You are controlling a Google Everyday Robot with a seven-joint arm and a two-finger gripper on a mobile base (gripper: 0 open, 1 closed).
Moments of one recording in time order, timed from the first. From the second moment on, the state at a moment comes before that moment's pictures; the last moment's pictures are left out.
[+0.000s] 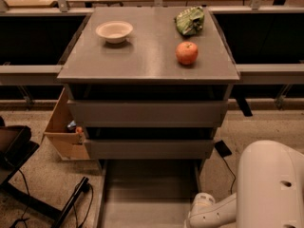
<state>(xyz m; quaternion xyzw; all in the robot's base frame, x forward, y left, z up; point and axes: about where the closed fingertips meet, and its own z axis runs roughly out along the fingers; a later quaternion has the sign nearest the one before) 0.350 -0.163 0.194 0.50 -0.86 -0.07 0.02</state>
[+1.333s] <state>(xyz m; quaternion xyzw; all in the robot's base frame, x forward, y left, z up) 0.351 -0.160 0.194 0.50 -0.86 -0.07 0.02</state>
